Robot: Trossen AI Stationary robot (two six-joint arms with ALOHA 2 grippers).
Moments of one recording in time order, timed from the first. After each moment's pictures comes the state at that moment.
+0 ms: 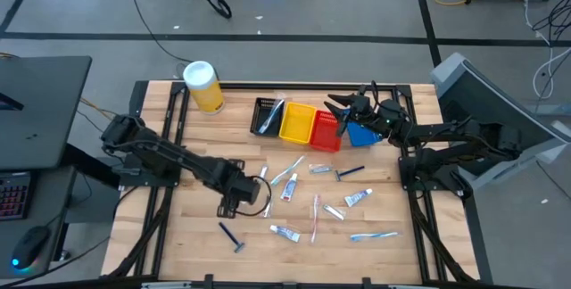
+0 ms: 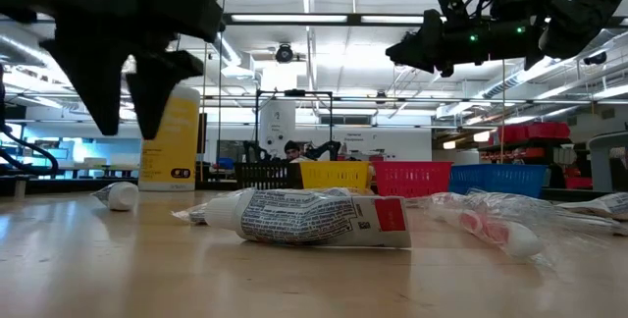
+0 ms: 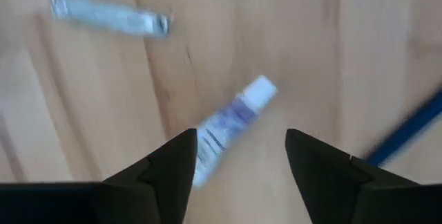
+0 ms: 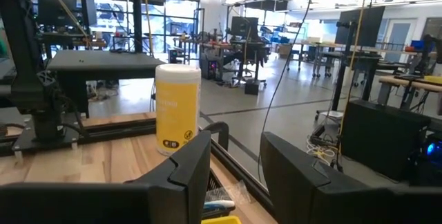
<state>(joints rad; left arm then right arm) -0.34 1.61 1.10 -0.92 -0.11 -0.15 -0.40 1.19 0.40 0.87 0.08 -0.08</state>
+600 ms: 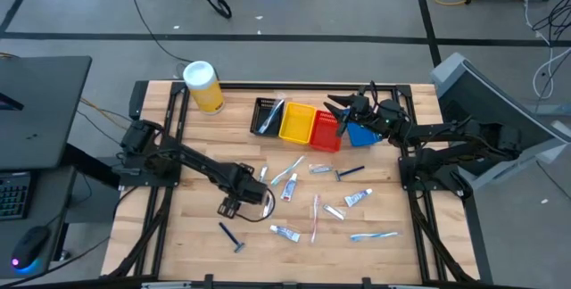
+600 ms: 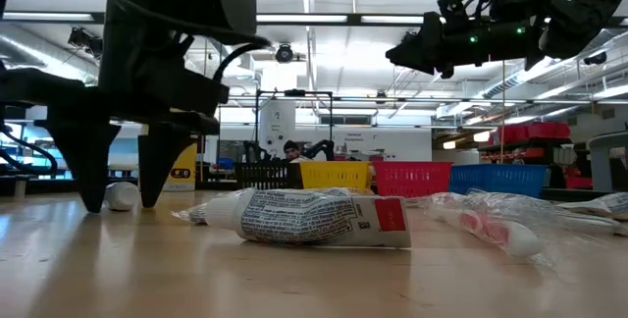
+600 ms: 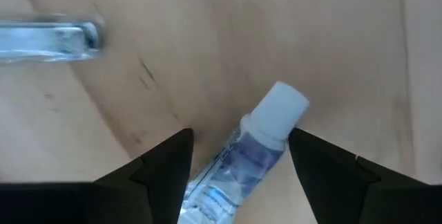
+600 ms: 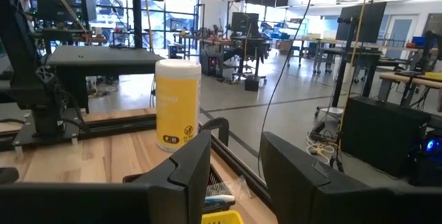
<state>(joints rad) -0.30 1.79 1.04 -0.78 -0.04 0.07 -0.40 1.19 0.40 0.86 0.08 -0.08</state>
